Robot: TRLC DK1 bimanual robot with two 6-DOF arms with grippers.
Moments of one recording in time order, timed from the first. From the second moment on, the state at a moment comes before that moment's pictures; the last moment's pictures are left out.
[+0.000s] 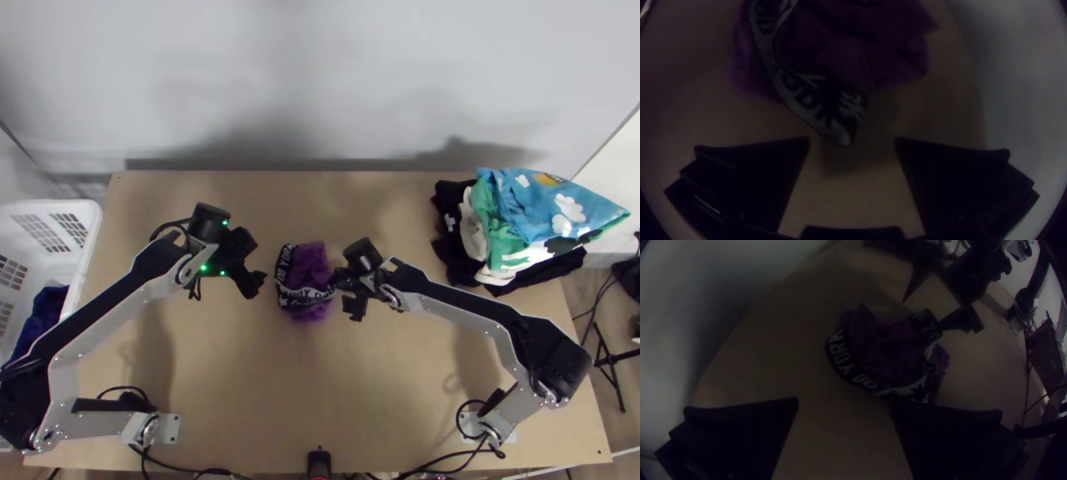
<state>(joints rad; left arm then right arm) -0.44 1.46 1.15 -0.60 0.16 0.45 0.77 1.74 1.07 -0.29 0.07 -0.71</state>
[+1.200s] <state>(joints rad) -0.40 1.48 1.16 -0.58 0.16 0.48 0.83 1.72 1.10 -0.25 0.05 -0.75</state>
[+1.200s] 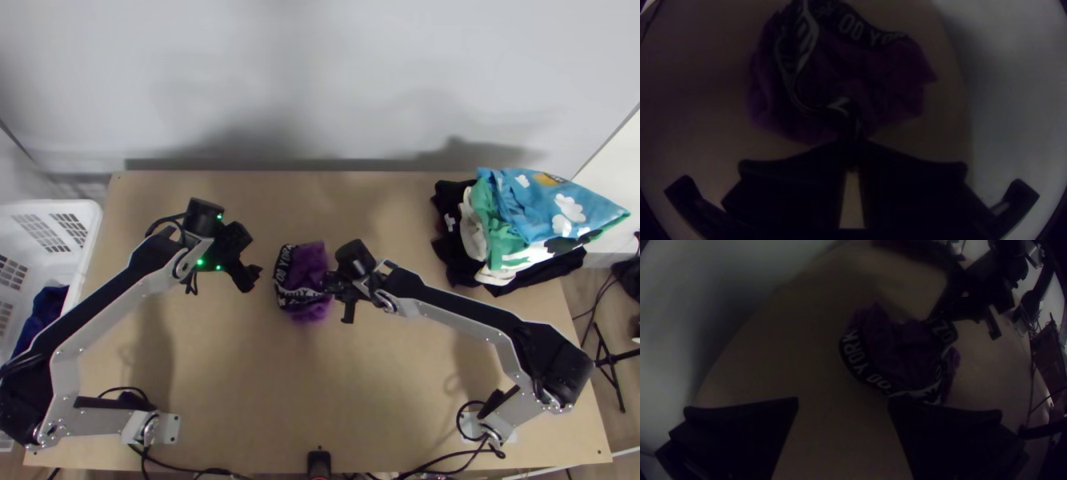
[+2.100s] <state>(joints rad) -0.43 1.45 1.10 -0.56 0.16 0.48 0.88 1.94 1.43 -0.20 0.05 -0.74</state>
